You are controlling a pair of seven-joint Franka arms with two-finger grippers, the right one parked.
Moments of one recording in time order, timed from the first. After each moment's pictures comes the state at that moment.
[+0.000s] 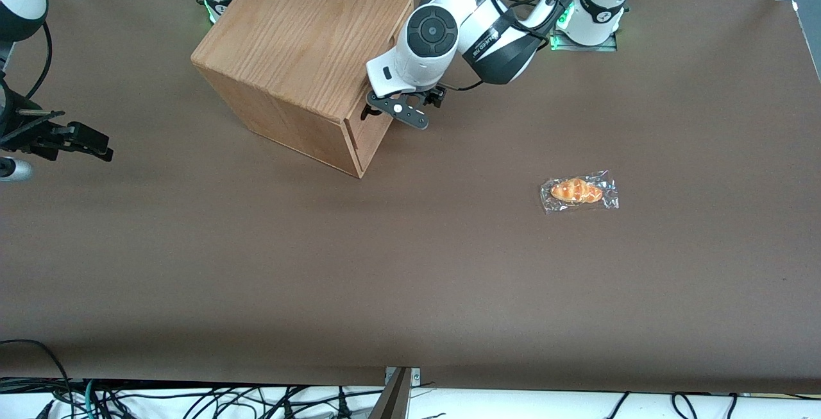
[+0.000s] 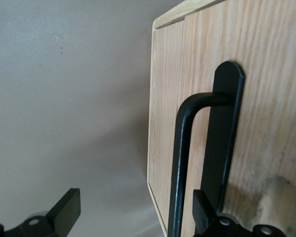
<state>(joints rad) -0.64 0.44 -0.21 -1.54 -0.26 1.86 -0.36</state>
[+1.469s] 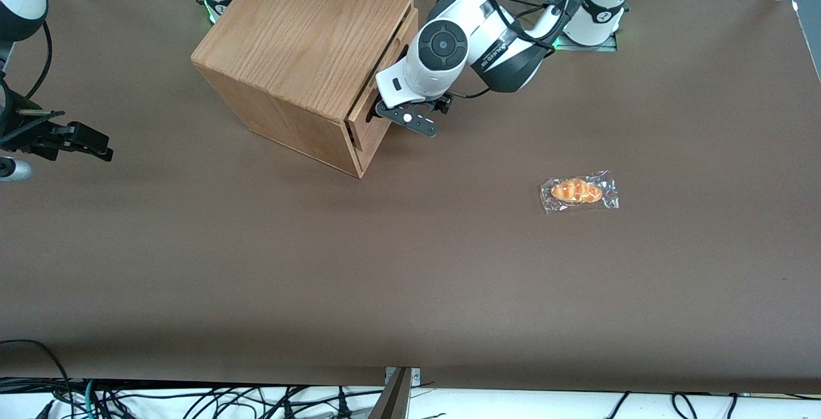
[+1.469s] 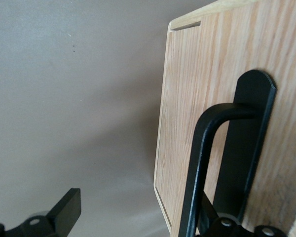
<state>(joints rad) -0.60 0.44 -0.22 -1.58 -0.26 1.89 -0.36</state>
